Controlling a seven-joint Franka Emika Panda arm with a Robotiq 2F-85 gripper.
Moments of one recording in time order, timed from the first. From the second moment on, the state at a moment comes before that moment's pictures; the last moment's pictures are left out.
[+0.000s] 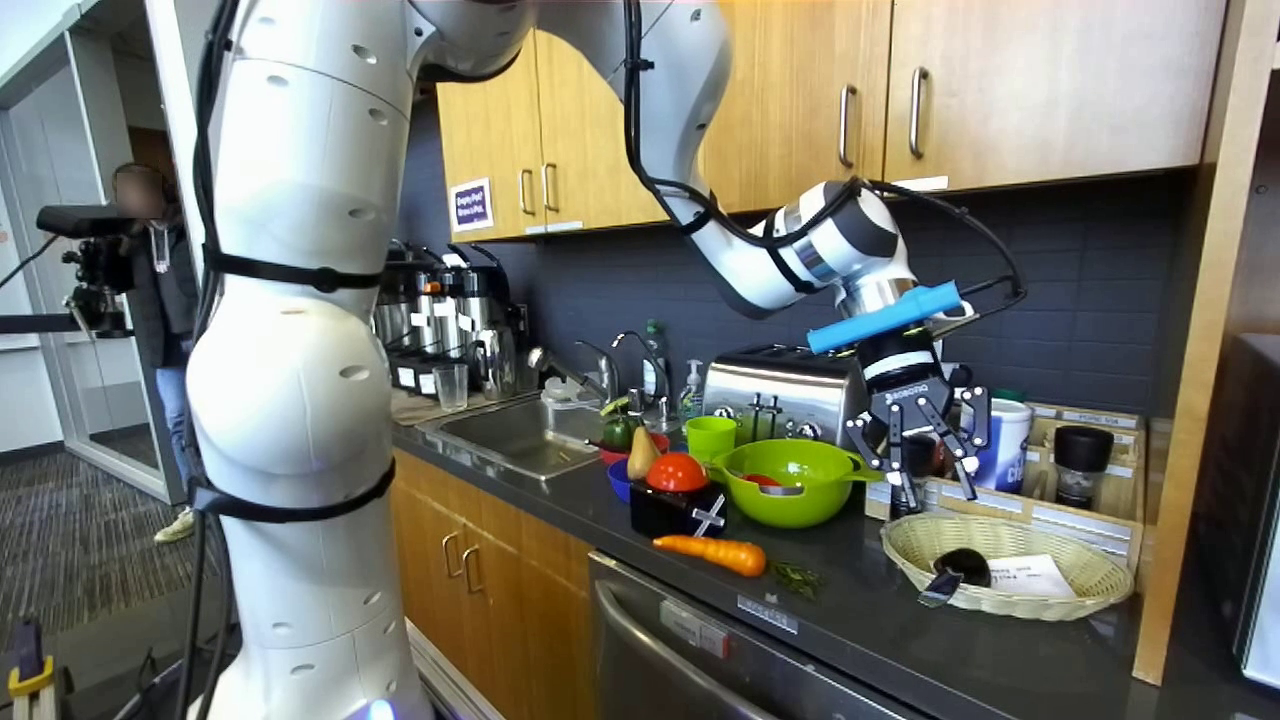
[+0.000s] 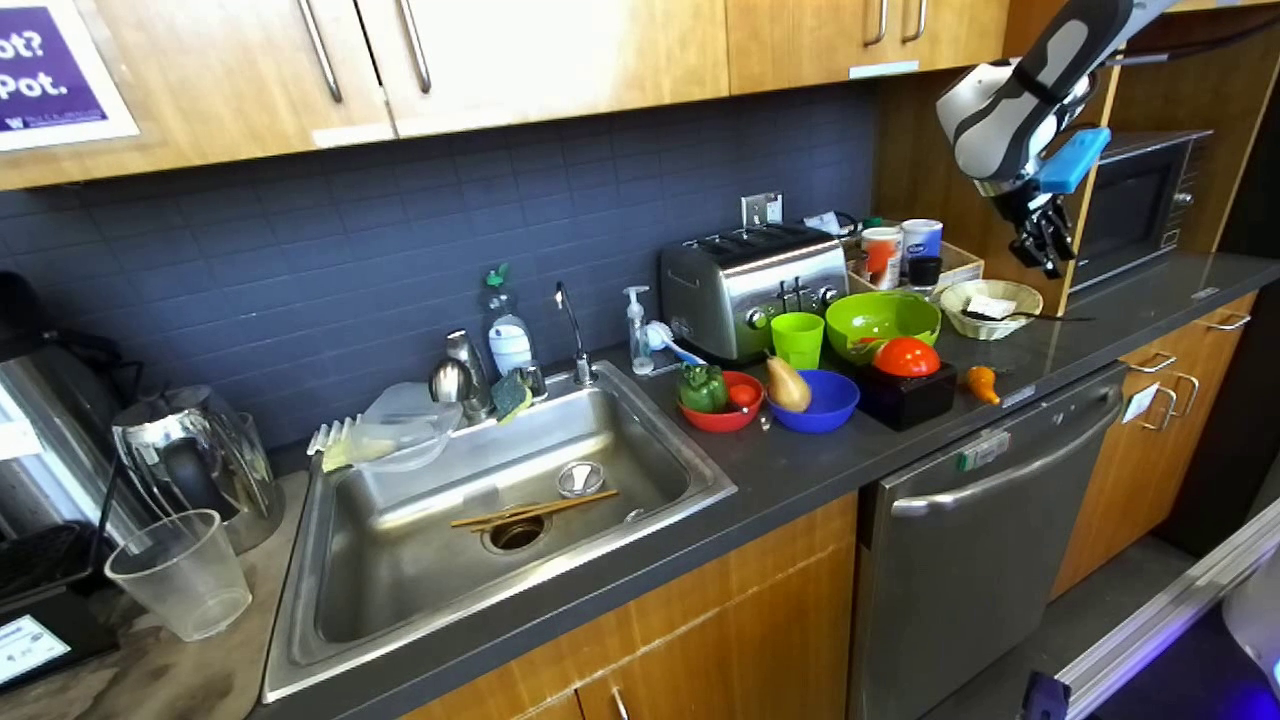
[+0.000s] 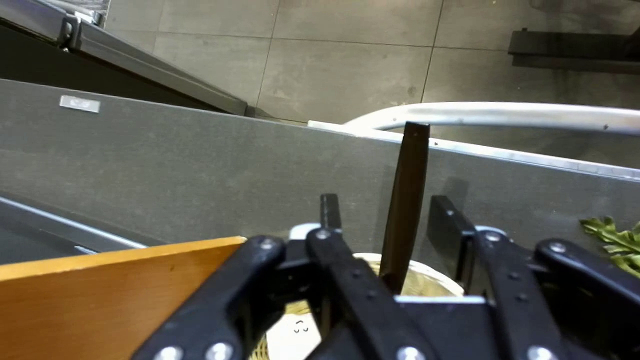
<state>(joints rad) -0.23 0.22 -0.24 -2.08 -0.61 2.09 -0.21</state>
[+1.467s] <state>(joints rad) -0.22 -0.01 -0.17 -2.28 -0.26 2.28 -0.63</state>
